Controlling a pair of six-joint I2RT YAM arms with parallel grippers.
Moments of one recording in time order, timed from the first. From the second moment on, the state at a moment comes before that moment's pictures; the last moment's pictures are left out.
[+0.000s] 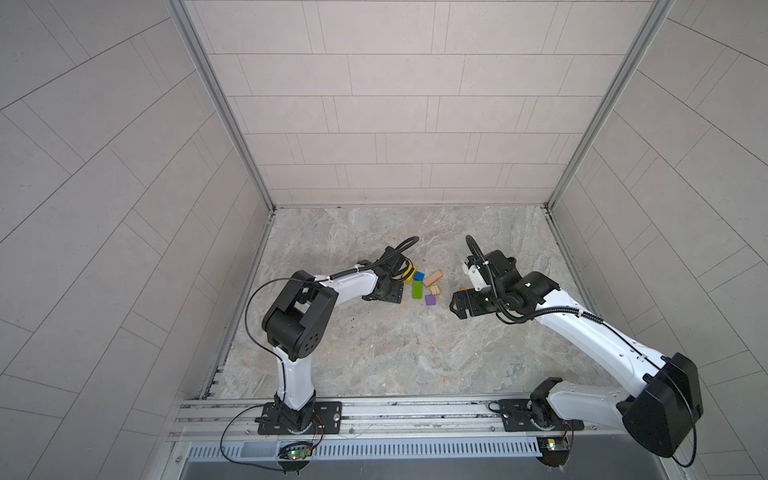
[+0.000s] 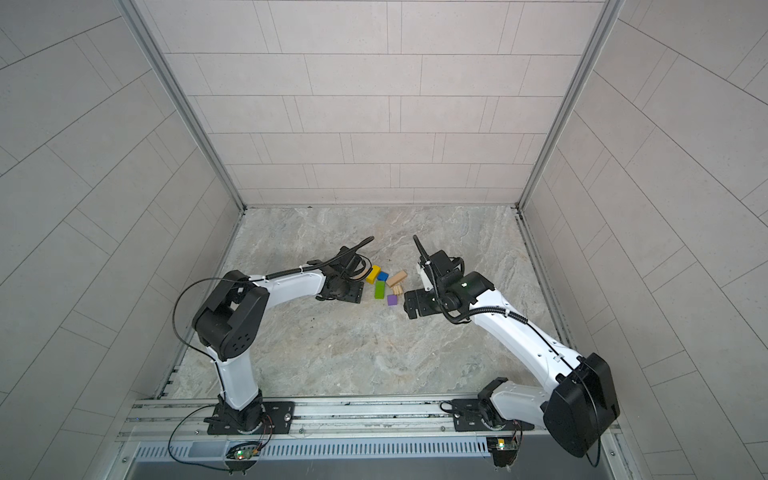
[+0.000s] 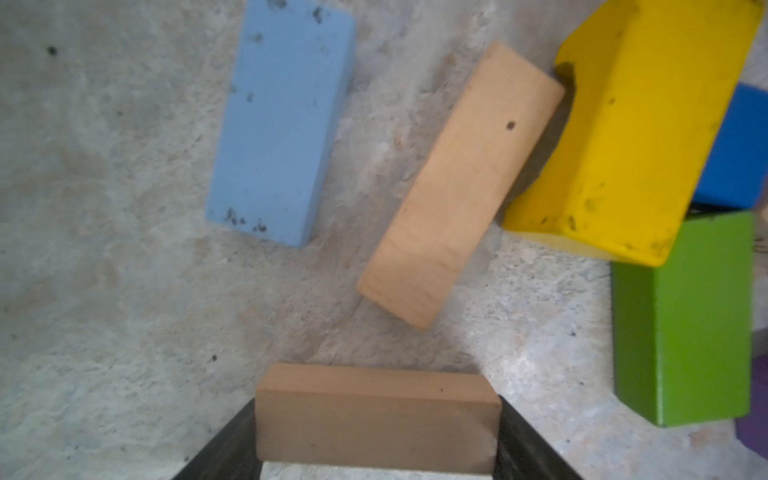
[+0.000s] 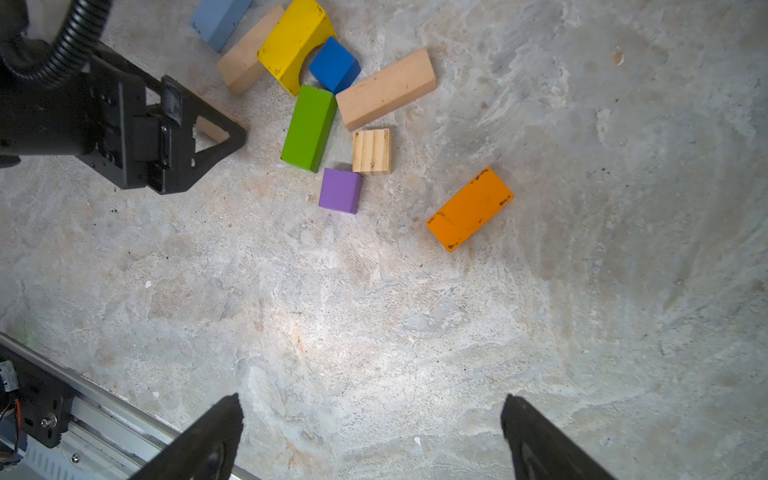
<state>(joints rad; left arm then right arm) -0.59 1.86 1.14 -0.51 -0.13 -0.40 0.52 1.22 0.99 -0.85 -0.09 0.34</state>
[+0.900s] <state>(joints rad) -0.66 1.76 1.01 -0.54 -0.17 -0.63 0.53 1.12 0.90 -0.77 -0.11 0.37</state>
